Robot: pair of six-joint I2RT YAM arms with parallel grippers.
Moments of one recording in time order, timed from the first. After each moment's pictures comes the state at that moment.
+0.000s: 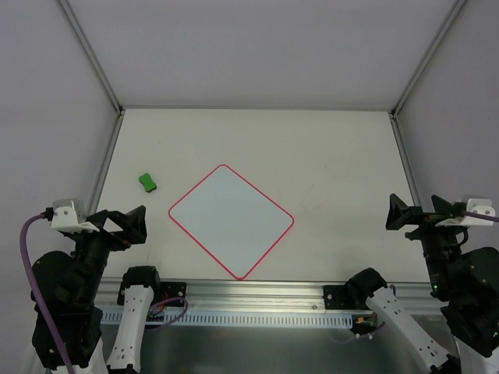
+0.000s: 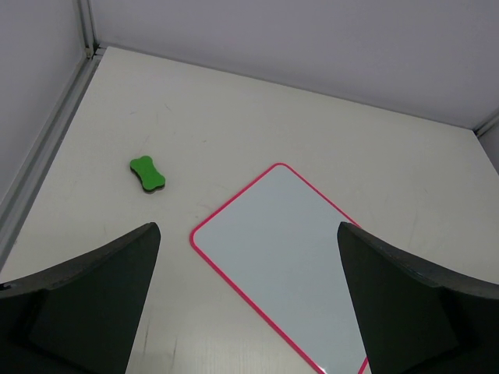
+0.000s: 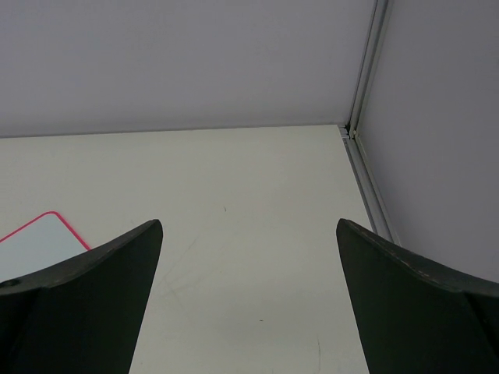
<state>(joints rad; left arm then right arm) 0.07 0.30 1.25 -1.03 0.11 -0.26 0.53 0.27 1.13 -0.80 0.52 0.00</state>
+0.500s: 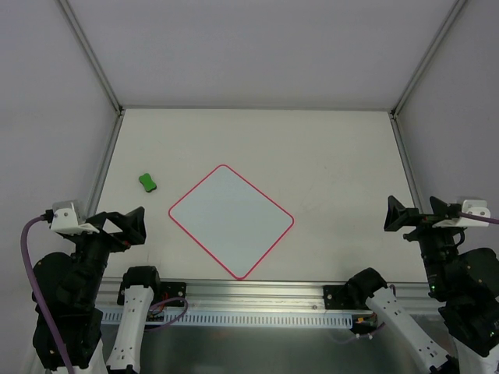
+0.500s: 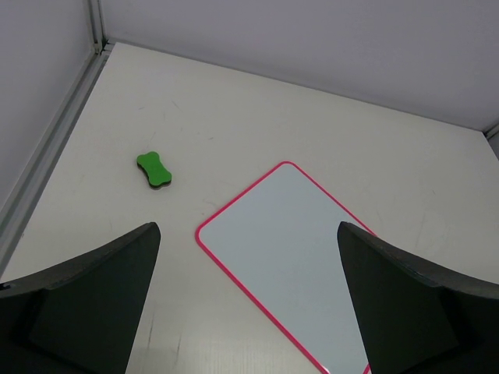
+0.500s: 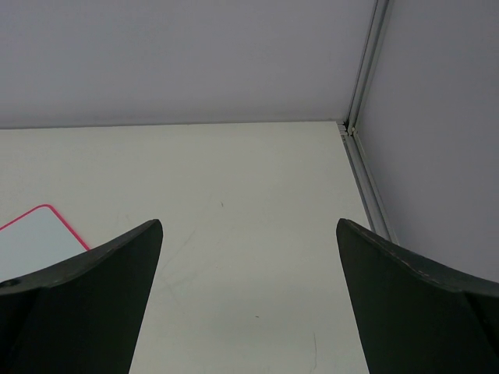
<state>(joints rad) 0.06 0.28 1.24 -1.05 0.07 -0.26 0.53 0.25 1.10 -0.80 0.52 -0.01</state>
